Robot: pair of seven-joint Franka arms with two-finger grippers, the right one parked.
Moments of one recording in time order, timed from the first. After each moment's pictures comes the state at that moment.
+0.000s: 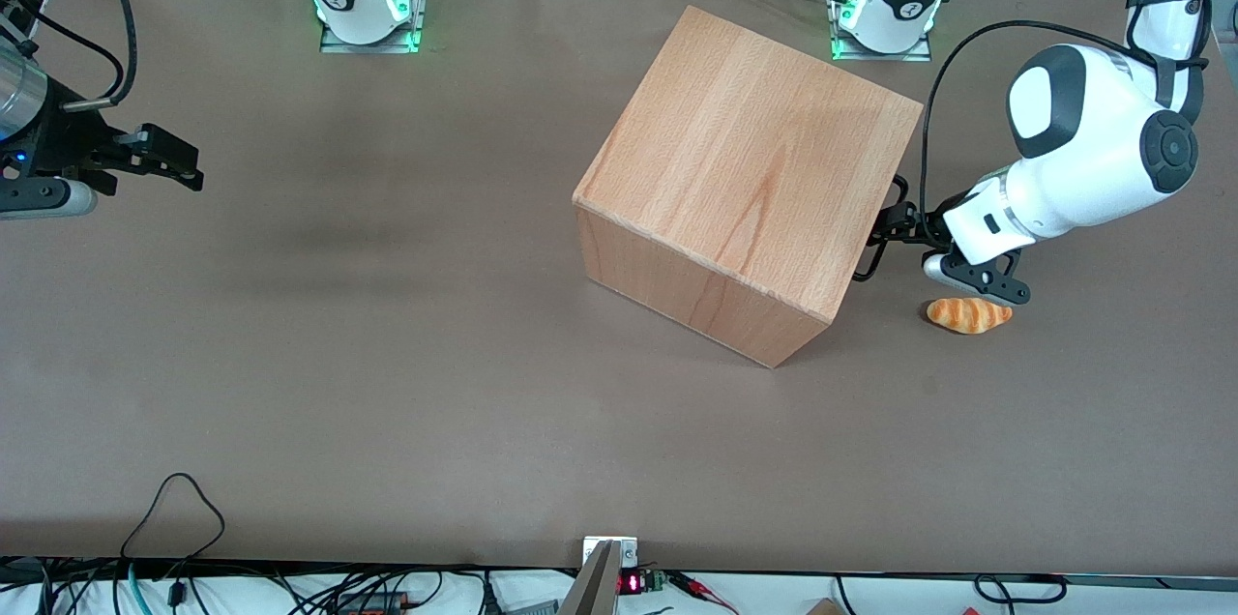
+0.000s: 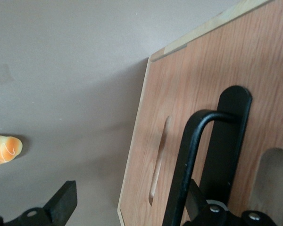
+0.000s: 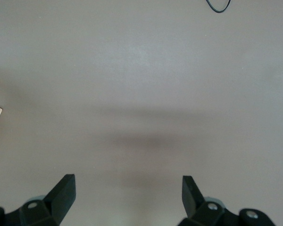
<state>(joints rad) -0.07 0.19 -0.05 -1.93 -0.34 2.07 0.29</state>
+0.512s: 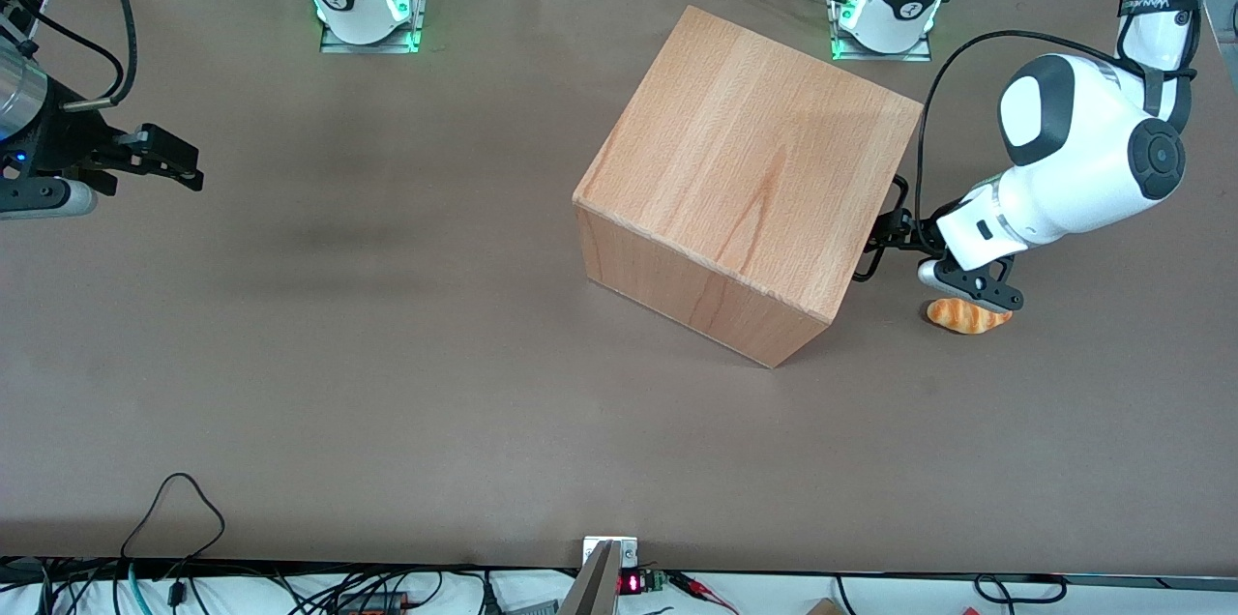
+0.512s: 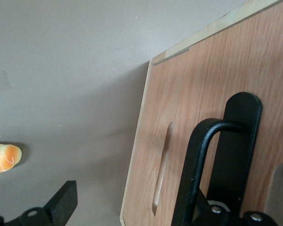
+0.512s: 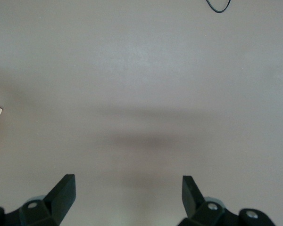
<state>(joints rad) -0.07 0.21 -0.05 -1.93 -0.34 2.09 0.30</state>
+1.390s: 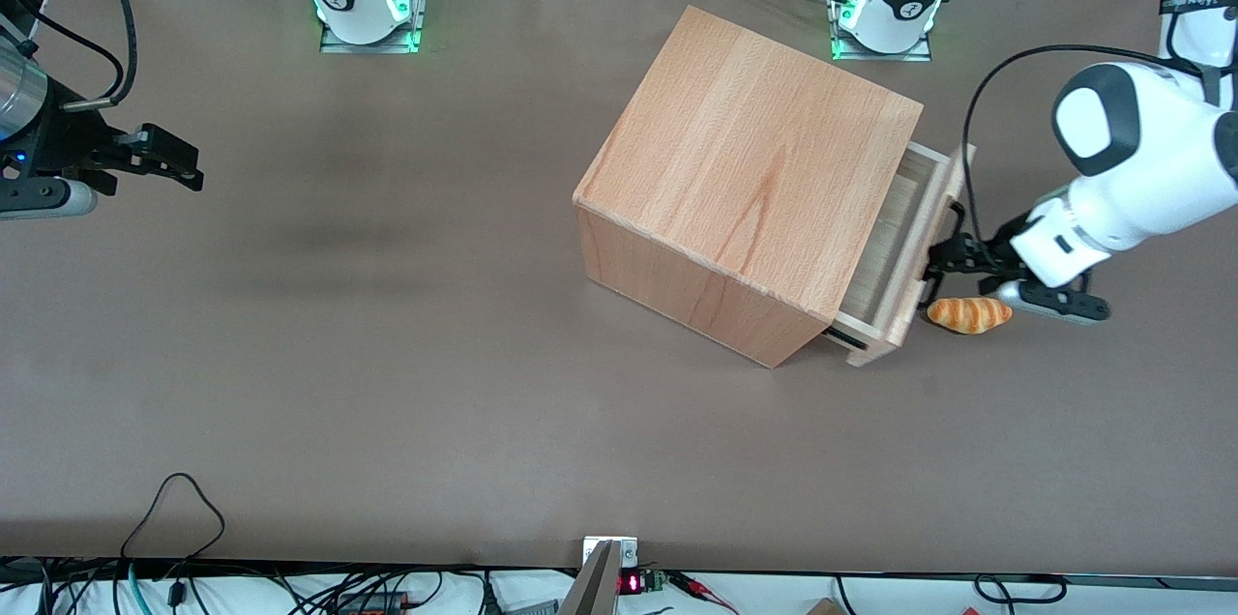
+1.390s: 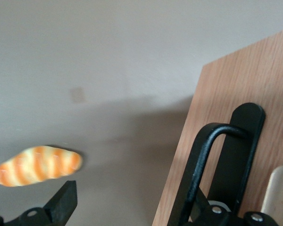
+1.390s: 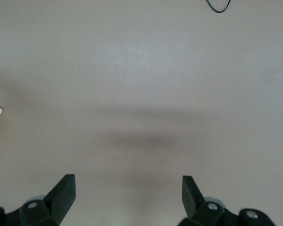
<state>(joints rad) -0.05 0.21 0.07 -1.93 -0.34 2.21 0.30</state>
